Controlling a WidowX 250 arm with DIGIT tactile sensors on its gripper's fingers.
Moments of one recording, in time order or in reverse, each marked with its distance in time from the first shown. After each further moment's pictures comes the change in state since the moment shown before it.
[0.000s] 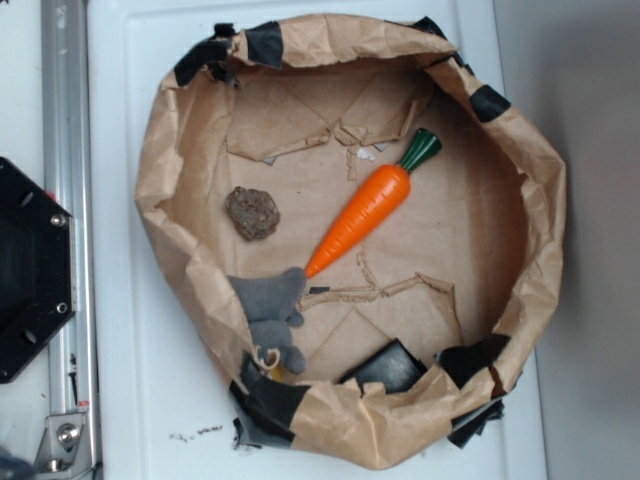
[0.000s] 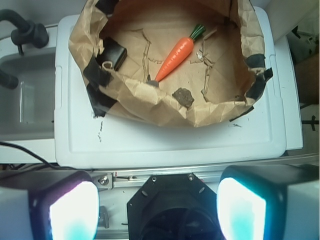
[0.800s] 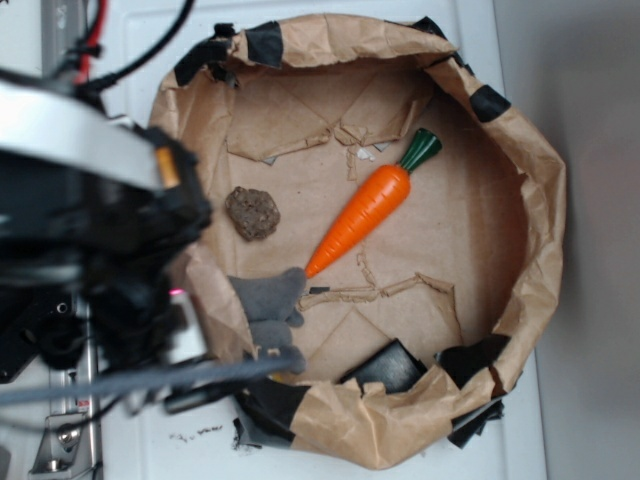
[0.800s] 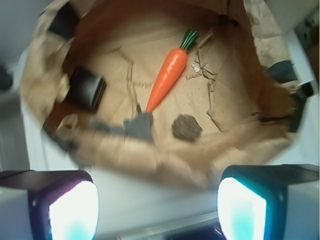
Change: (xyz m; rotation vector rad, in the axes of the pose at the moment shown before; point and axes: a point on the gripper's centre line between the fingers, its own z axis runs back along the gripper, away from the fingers) arm 0.060 0.009 -0.085 -0.008 -0.031 0.290
